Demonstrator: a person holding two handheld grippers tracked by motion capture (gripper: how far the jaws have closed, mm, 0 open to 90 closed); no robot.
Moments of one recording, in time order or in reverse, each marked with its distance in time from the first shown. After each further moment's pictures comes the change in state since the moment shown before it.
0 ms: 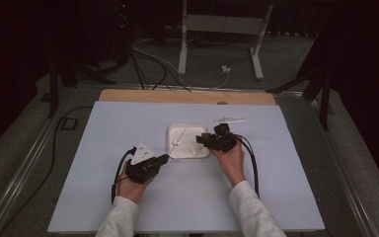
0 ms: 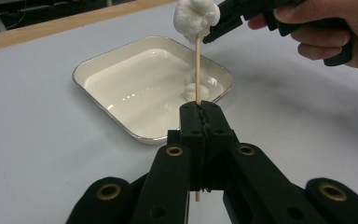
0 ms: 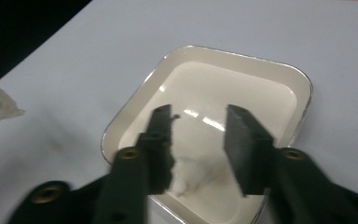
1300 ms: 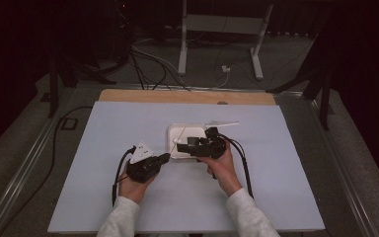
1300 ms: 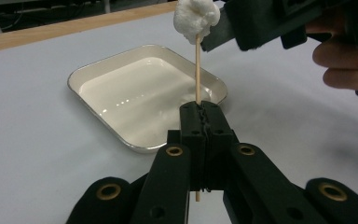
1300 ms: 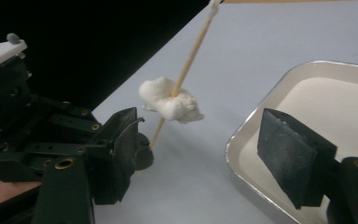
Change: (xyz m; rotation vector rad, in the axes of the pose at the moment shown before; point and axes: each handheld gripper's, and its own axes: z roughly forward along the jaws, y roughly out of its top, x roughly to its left) left arm -0.001 0.002 0.000 -0.036 -0.018 -0.037; right arm 0.047 0.002 -0.007 -0.050 0.330 0.030
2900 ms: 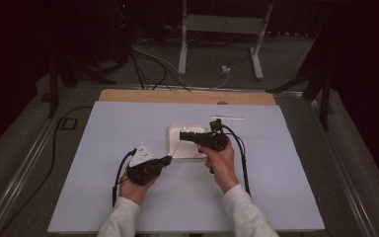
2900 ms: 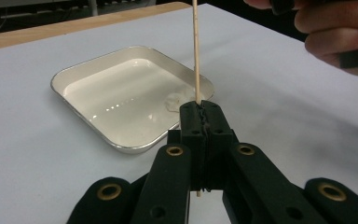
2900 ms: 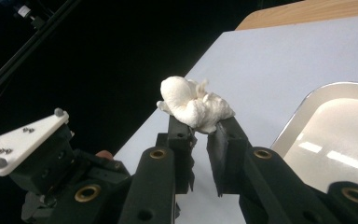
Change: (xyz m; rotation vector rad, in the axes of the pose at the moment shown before) left arm -0.002 -0.007 0.000 -0.019 -0.043 0.013; right arm -0.006 0.016 -0.006 -0.103 0.091 0.137
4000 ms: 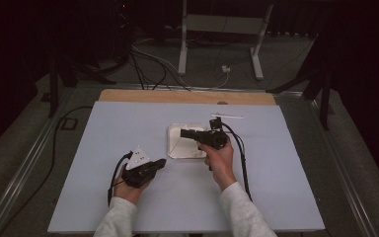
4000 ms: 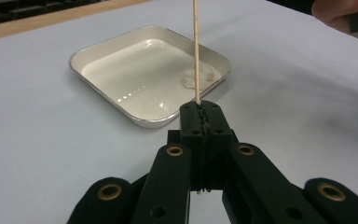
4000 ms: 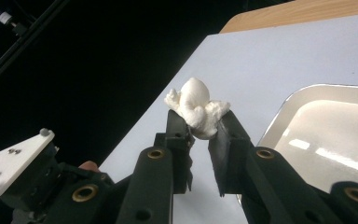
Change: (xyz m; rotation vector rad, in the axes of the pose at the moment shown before) left arm 0.008 -0.012 -0.007 0.050 0.037 0.036; right arm -0.009 0.003 0.005 -0.011 -0.049 0.028
